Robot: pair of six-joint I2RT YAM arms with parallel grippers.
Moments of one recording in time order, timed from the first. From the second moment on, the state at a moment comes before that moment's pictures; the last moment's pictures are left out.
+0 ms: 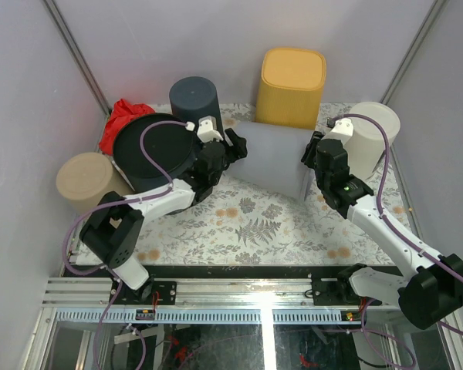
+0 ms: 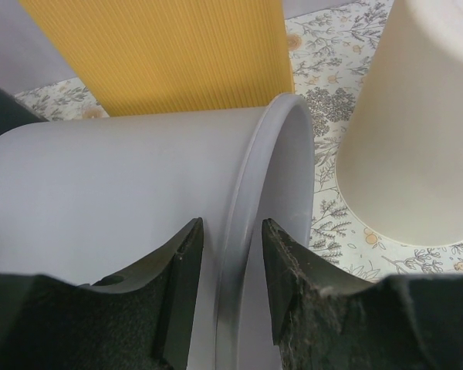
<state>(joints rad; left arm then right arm) -0.65 1.62 0.98 0.45 -0.43 -0.65 0.46 1.15 0.90 -0.08 0.50 0.36</state>
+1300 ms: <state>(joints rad) -0.74 1.50 0.82 0.44 -0.41 -0.67 0.42 1.19 0.90 -0.02 0.39 0.37</state>
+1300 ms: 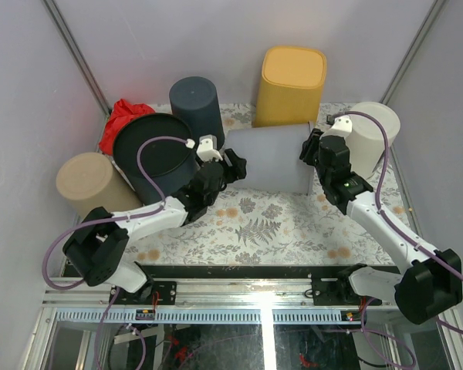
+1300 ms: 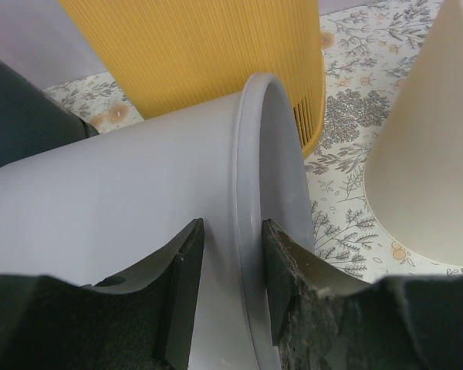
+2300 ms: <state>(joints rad) -0.75 1.47 0.87 0.34 -0.52 -0.66 0.42 1.11 0.84 -0.02 0.27 0.37</state>
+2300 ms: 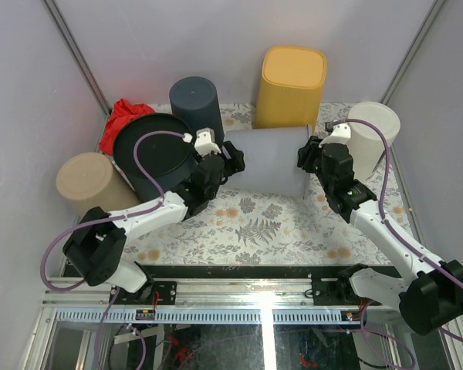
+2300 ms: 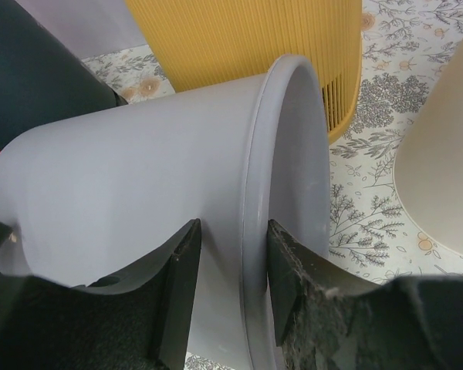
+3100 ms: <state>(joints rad) -0.81 1.44 0.83 0.36 -0.47 -0.70 0.42 1.11 0.82 0.01 0.43 0.36</state>
